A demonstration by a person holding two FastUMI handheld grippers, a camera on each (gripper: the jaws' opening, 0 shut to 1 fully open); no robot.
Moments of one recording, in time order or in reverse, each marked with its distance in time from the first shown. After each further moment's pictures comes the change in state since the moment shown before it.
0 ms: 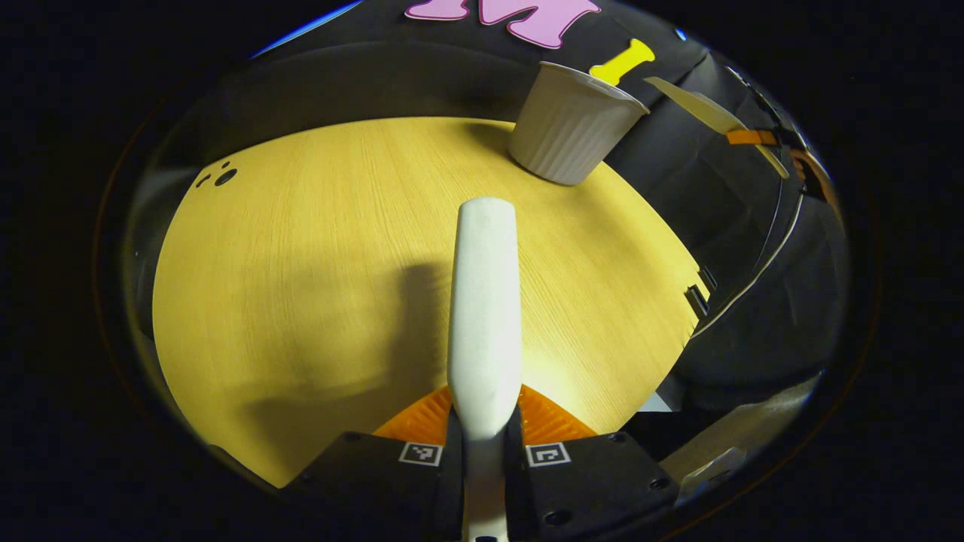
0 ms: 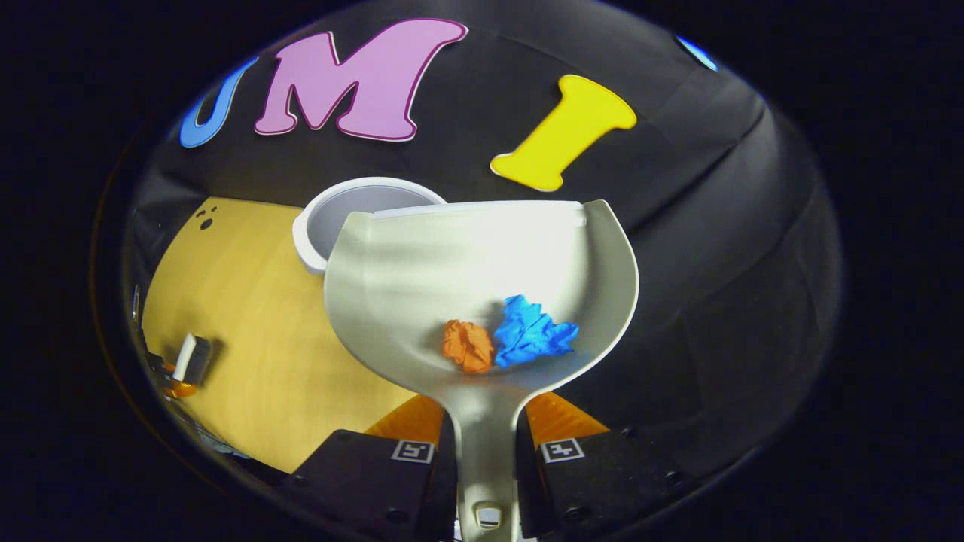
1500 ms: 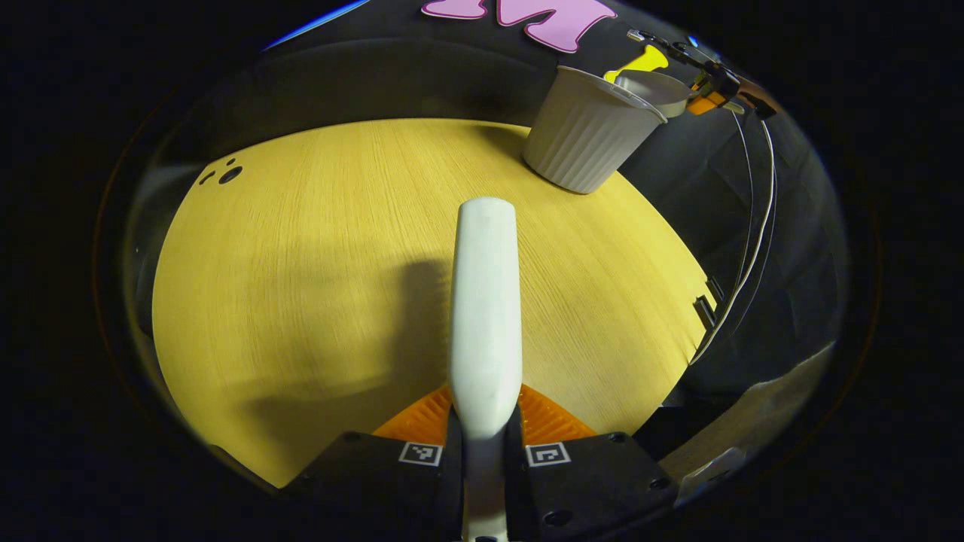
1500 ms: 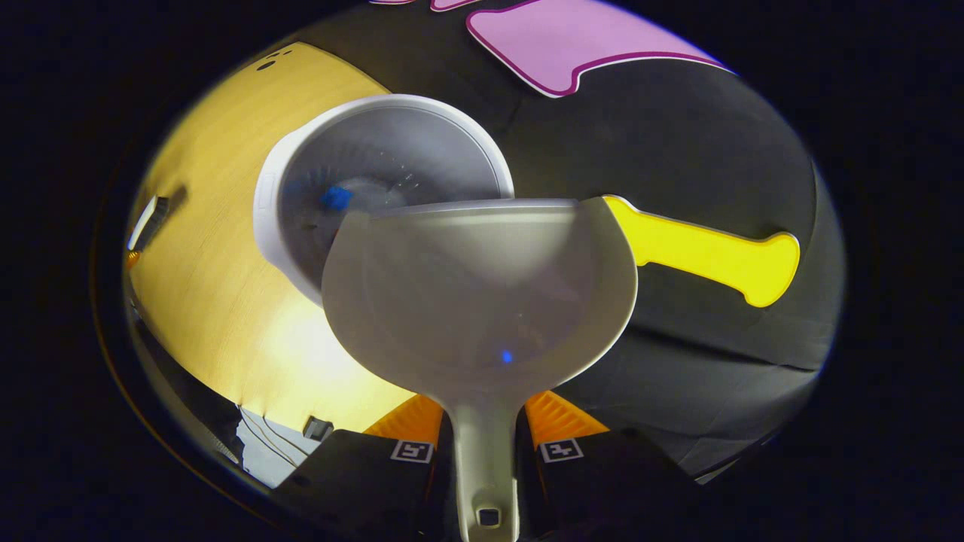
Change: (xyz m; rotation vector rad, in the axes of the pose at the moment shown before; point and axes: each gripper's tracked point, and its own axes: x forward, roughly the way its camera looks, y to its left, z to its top) left arm 0.002 0.008 0.010 -0.018 0.014 0.018; right arm 0.077 0.019 0.084 -0.647 0.342 -0.029
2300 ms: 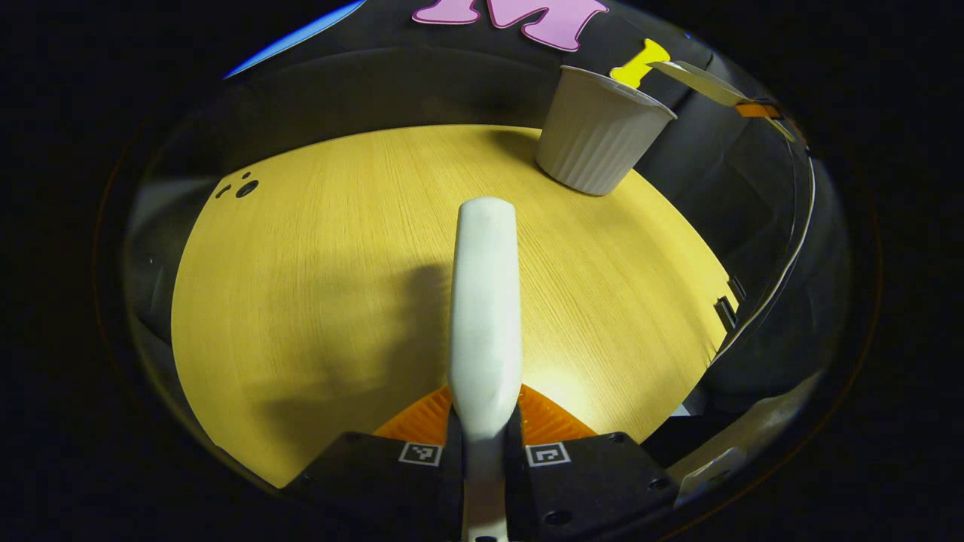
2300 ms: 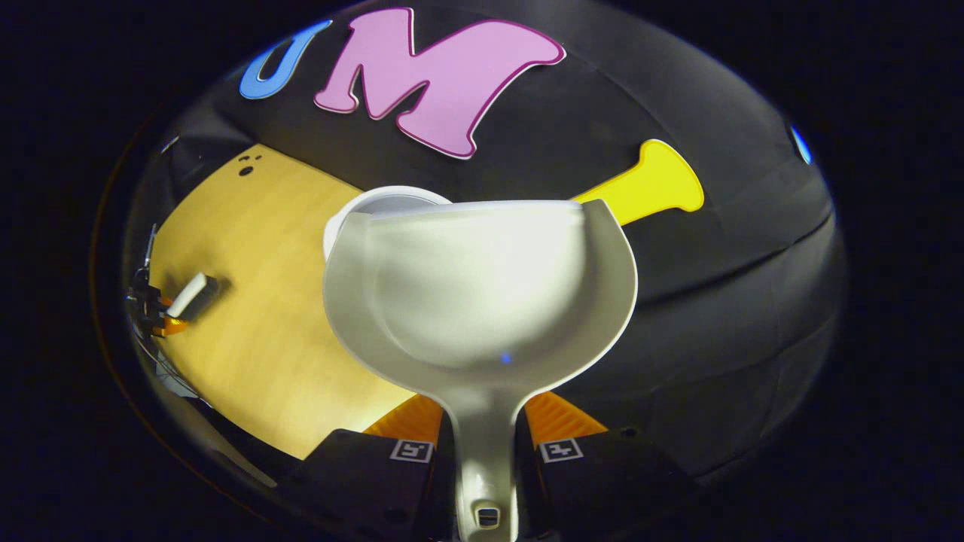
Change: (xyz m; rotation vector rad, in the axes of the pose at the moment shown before) left arm -0.004 -0.004 0.004 0.004 -0.013 0.120; right arm -0.082 0.032 -0.069 0.407 -0.398 0.102
